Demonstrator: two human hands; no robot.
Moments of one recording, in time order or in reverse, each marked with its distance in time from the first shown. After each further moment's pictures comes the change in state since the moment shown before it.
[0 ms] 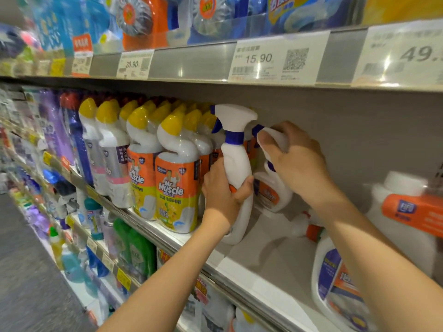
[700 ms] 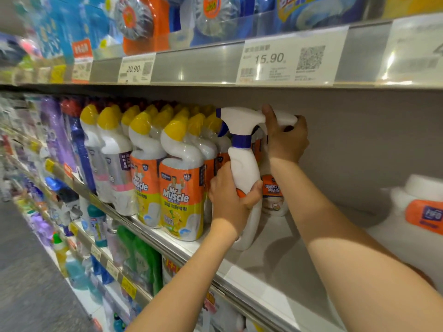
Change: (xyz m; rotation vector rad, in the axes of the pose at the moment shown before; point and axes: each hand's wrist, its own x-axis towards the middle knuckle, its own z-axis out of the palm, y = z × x) left_hand 0.002 -0.002 0.002 -0.012 -0.010 0.020; right_hand 0.068 0.010 0.065 0.646 0.525 0.226
